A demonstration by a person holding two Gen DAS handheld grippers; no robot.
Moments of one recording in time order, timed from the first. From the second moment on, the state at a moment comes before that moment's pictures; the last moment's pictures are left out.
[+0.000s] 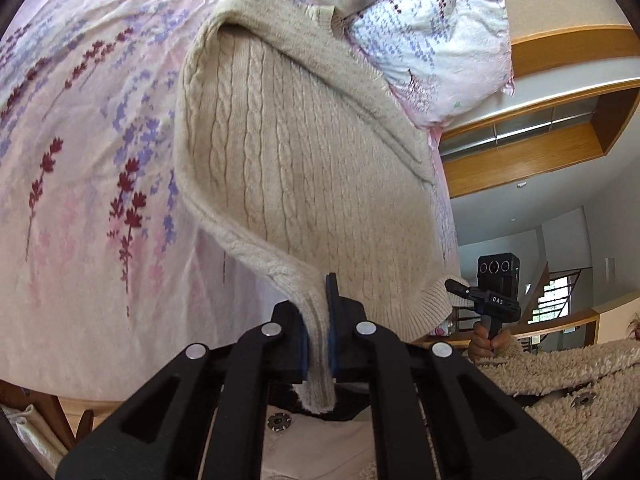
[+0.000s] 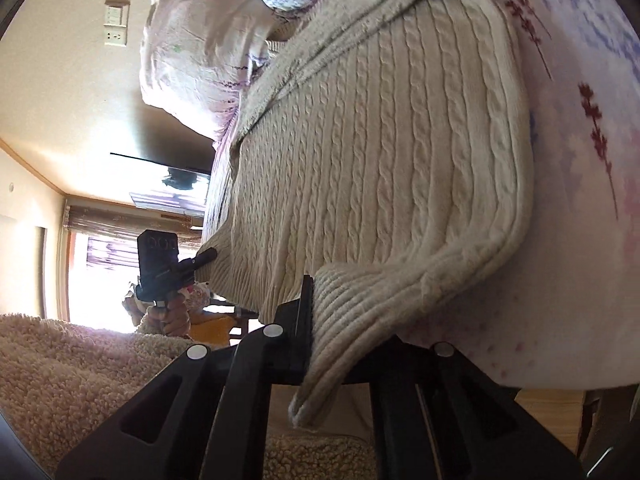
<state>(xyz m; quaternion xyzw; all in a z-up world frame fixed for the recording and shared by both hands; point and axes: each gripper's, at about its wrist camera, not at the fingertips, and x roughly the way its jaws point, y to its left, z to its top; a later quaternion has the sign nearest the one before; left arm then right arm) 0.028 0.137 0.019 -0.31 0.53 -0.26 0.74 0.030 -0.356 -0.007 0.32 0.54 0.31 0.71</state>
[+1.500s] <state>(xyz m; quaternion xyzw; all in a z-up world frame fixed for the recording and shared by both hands) 0.267 0.152 0.060 -0.36 0.42 -0.17 0.81 0.230 -0.348 0.050 0.22 0.36 0.09 0.90</state>
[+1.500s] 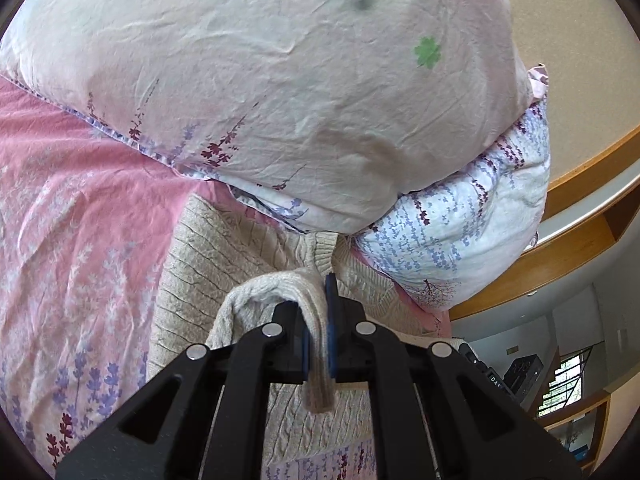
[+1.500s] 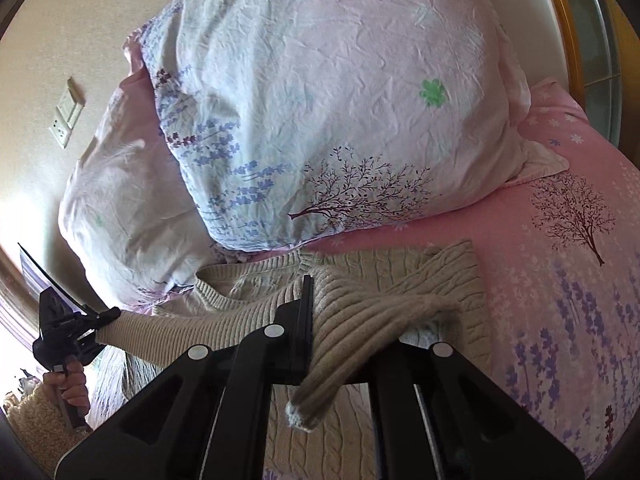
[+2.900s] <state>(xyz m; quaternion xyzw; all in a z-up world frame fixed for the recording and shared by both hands) 0.314 0.146 0.030 -0.39 0.45 -0.12 0.79 0.247 -0.368 0.044 0.26 0.38 -0.03 0.89</state>
